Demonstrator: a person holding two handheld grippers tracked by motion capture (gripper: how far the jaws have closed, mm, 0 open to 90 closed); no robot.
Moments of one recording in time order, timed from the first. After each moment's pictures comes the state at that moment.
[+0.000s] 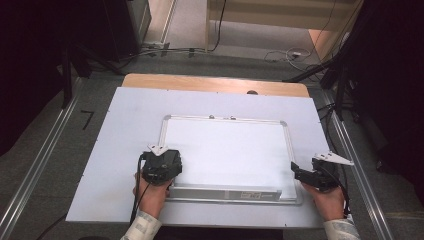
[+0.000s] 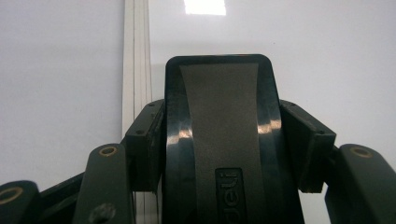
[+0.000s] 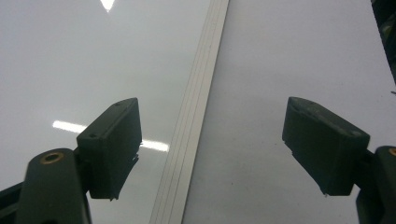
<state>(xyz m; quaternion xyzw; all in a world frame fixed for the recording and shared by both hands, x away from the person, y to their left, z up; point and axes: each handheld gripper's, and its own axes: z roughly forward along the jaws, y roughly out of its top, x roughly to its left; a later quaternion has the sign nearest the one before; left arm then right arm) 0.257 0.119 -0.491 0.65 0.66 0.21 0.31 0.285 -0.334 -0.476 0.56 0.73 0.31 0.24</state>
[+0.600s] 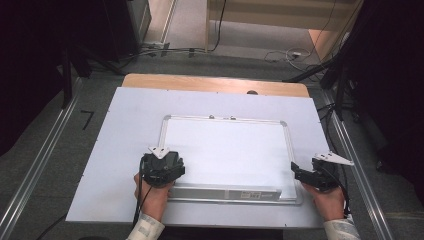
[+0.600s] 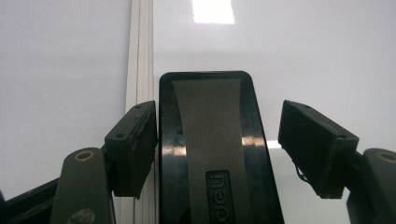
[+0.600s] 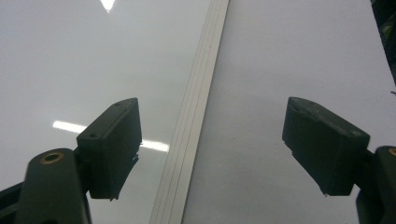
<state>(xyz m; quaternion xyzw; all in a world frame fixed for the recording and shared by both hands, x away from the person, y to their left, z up) 0.249 0.113 -0.485 0.65 0.65 0.24 0.32 0.285 -0.335 -0.476 0.56 0.73 0.31 0.24</state>
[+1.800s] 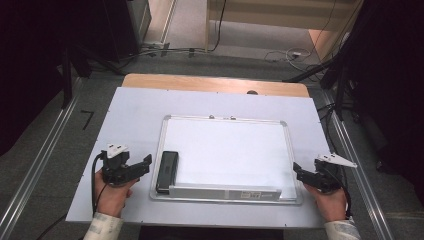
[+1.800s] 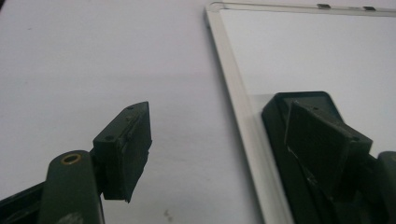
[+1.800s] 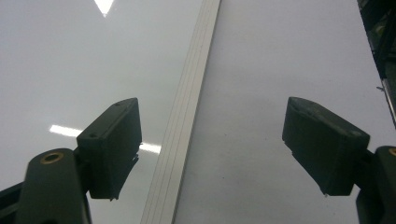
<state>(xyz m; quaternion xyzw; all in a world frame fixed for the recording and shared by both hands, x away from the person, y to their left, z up) 0.230 0.216 -0.465 0.64 0.63 0.23 0.36 0.280 -0.339 -0.475 0.57 0.72 0.32 0.24</state>
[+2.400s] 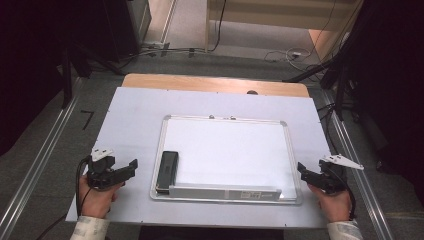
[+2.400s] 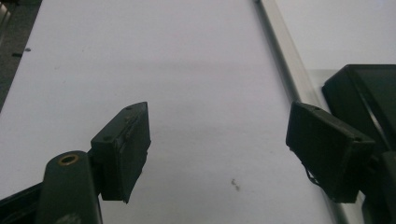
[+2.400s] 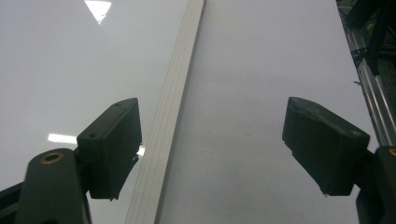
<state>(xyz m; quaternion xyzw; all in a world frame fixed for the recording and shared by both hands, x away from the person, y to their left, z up) 0.225 0.249 -0.481 0.64 0.66 0.22 0.33 0.276 -0.349 -0.472 0.58 0.70 0.32 0.25</state>
